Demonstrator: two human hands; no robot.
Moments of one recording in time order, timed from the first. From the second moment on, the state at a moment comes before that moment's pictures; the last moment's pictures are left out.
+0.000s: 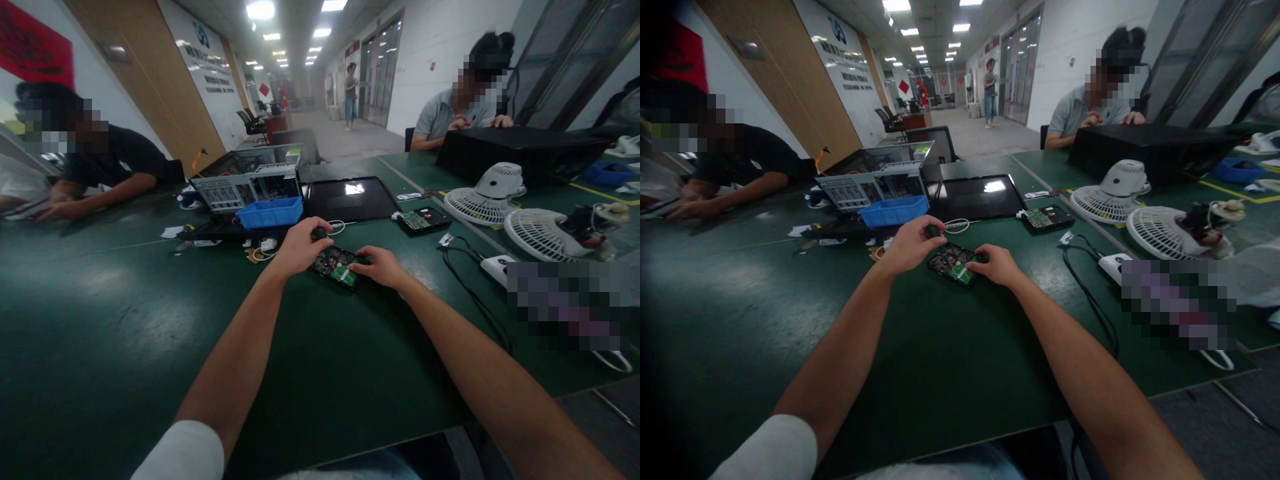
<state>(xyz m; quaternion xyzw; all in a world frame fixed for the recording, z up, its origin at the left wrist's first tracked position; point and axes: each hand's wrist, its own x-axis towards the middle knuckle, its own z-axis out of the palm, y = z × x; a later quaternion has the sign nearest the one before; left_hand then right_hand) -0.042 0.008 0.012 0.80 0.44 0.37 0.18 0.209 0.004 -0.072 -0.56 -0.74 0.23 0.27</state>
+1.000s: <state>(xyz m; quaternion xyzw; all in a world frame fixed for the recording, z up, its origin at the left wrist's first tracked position) -0.032 0.005 0.011 0.76 0.41 0.42 0.30 0.215 0.005 -0.073 -0.54 -0.73 0.32 0.28</state>
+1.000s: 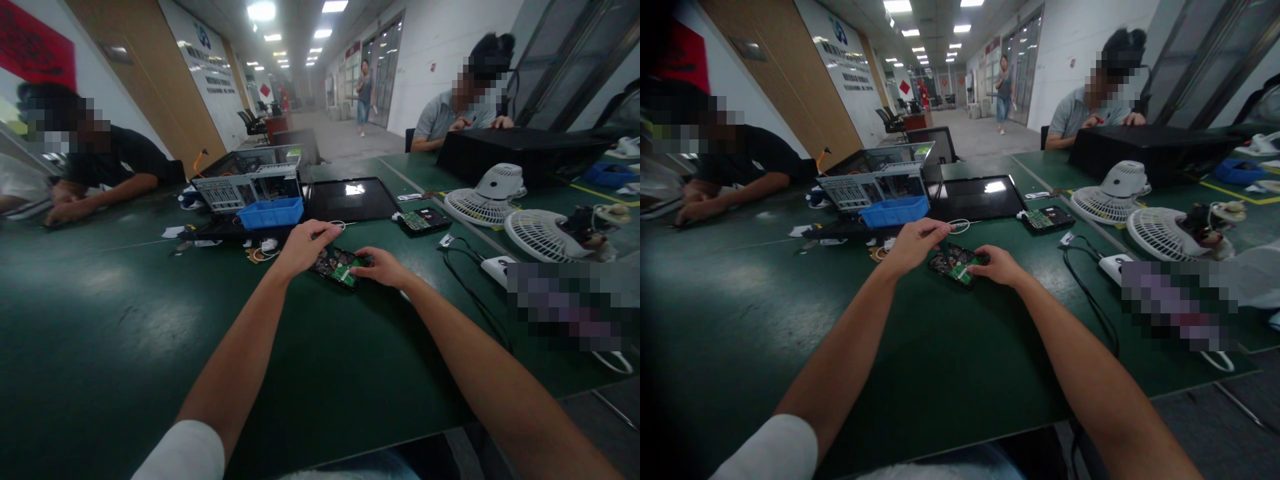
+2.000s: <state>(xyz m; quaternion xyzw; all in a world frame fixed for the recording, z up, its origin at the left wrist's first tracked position) -0.021 0.001 0.010 0.62 0.39 0.44 0.51 0.217 0.006 -0.074 -0.54 -0.73 0.32 0.28</state>
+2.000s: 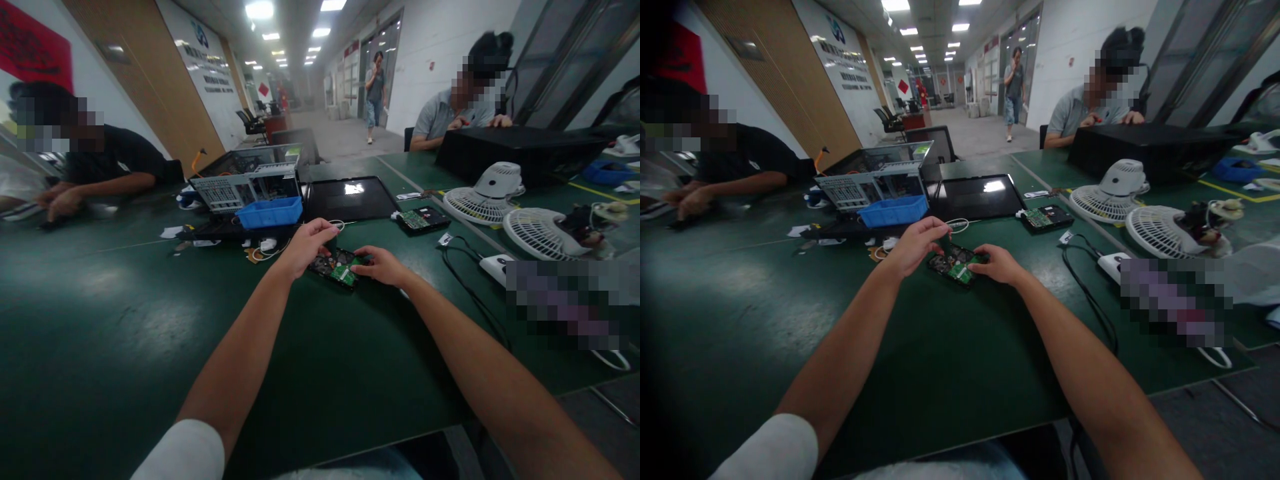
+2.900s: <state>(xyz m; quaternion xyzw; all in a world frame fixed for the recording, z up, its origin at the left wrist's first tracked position) -0.023 0.001 0.011 0.59 0.38 0.43 0.57 0.216 0.005 -0.072 -0.54 -0.73 0.32 0.28</state>
